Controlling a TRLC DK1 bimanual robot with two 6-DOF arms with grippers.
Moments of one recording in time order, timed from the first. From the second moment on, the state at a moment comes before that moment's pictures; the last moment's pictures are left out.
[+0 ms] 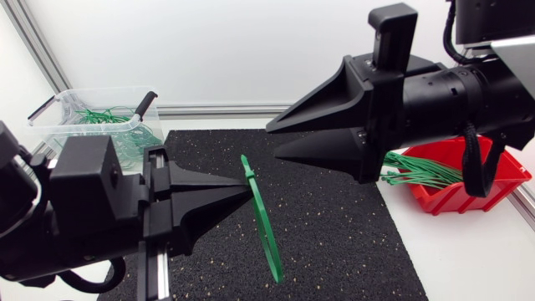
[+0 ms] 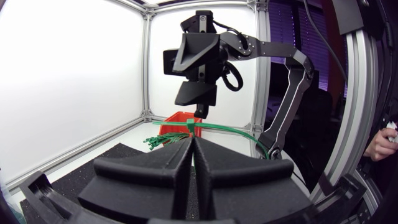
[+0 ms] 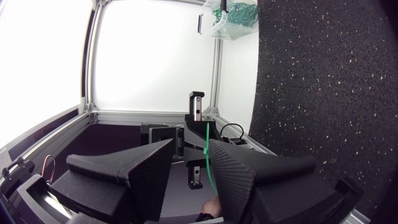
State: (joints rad) left arm -0.79 0.85 0.49 0.29 0.47 0.01; right arm 0.51 1.16 1.02 -0.33 -1.02 1.09
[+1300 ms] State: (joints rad) left arm -0.91 0.81 0.54 0.15 0.37 0.21; right arm 0.63 1.18 1.04 -0.48 -0.96 0.86
